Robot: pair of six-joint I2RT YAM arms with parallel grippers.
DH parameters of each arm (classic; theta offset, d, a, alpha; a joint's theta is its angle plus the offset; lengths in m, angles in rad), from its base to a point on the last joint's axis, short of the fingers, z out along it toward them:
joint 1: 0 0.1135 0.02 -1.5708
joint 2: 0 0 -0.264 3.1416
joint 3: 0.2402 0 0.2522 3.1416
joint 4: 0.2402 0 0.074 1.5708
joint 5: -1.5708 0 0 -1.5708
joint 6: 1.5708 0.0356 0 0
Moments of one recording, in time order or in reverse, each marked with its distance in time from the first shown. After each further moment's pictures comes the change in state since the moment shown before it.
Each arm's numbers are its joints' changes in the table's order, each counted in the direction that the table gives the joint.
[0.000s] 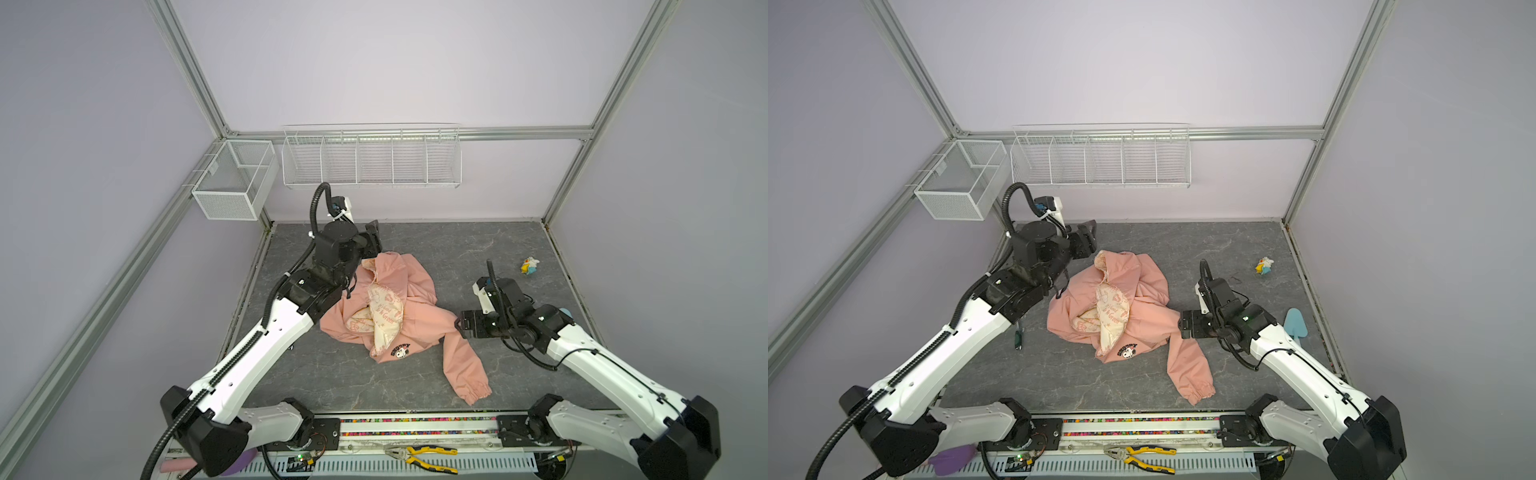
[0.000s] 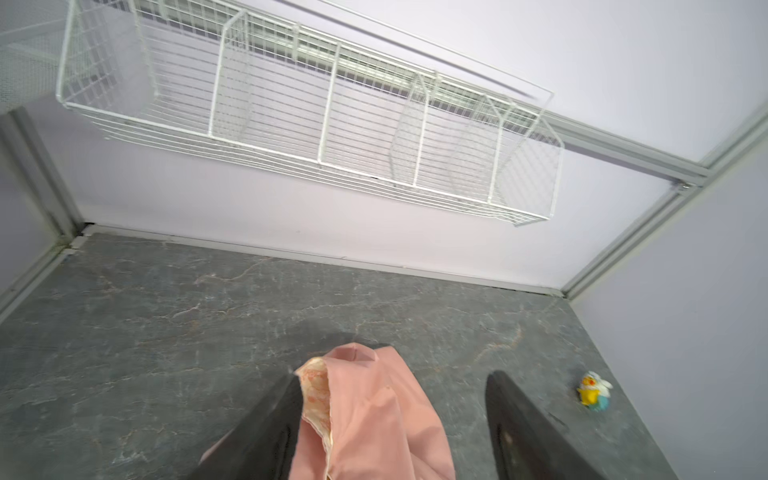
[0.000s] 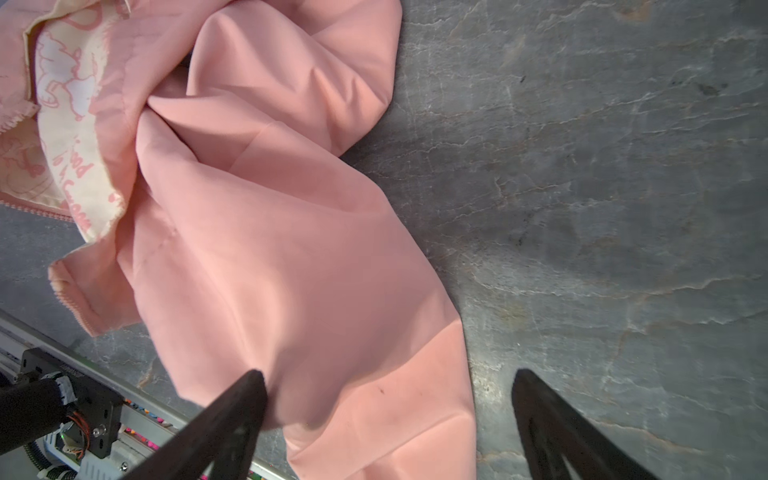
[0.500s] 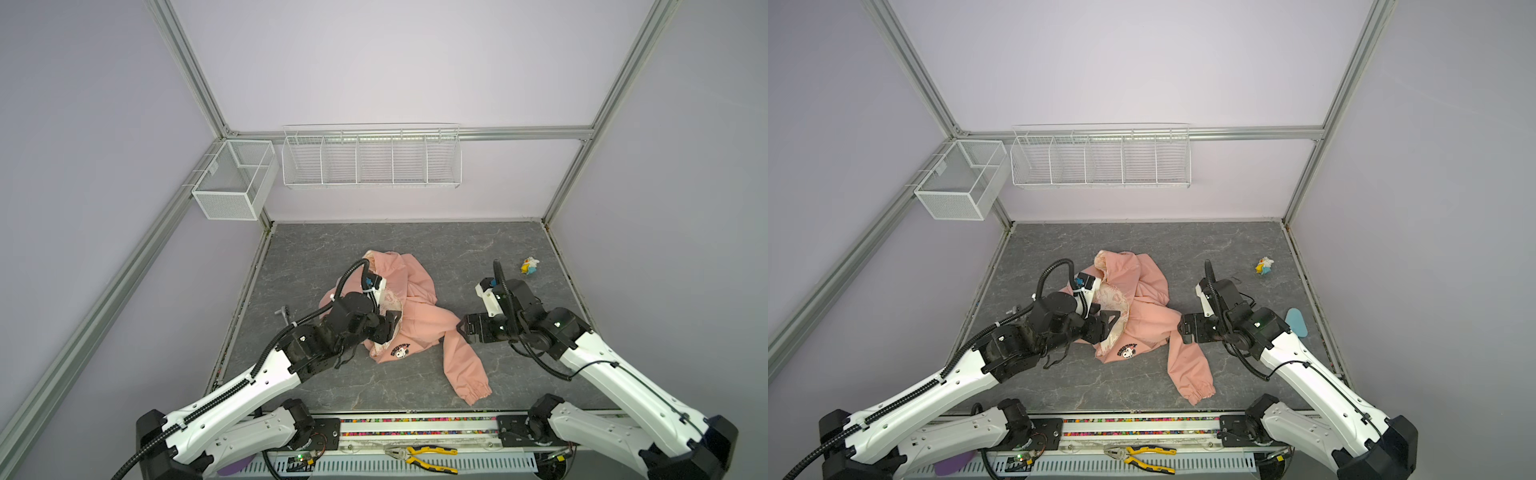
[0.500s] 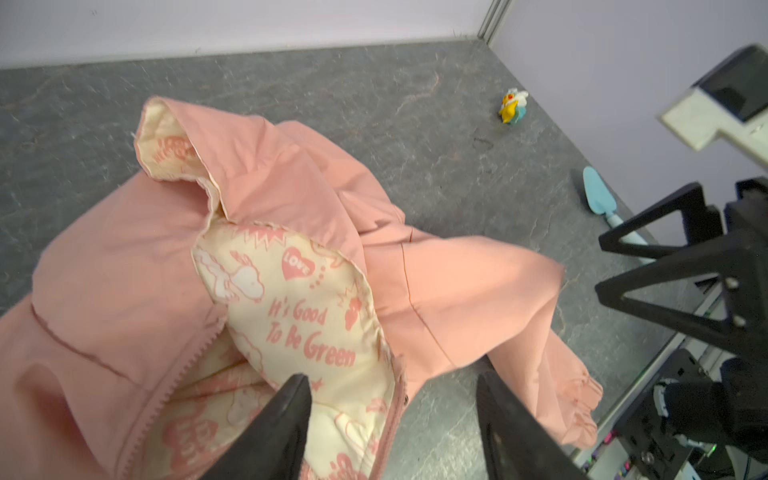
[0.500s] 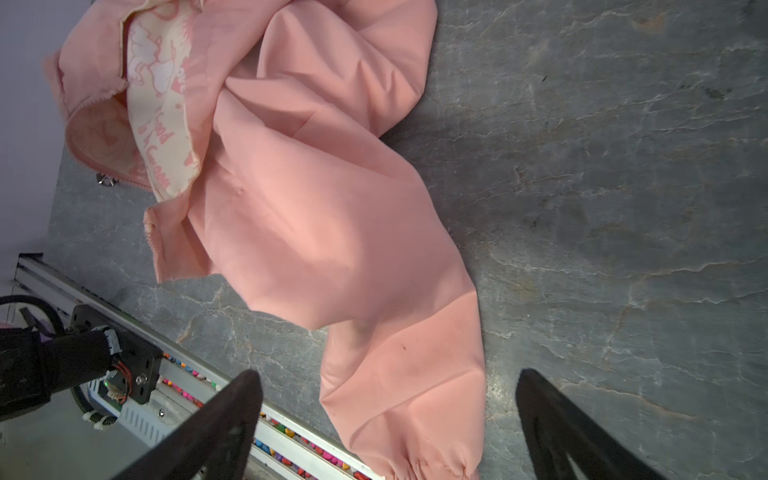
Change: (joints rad) left arm -0.318 -0.262 -0.445 0.182 -0.120 -0.013; right arm 0.056 -0.061 0.033 0.091 0.052 -0.004
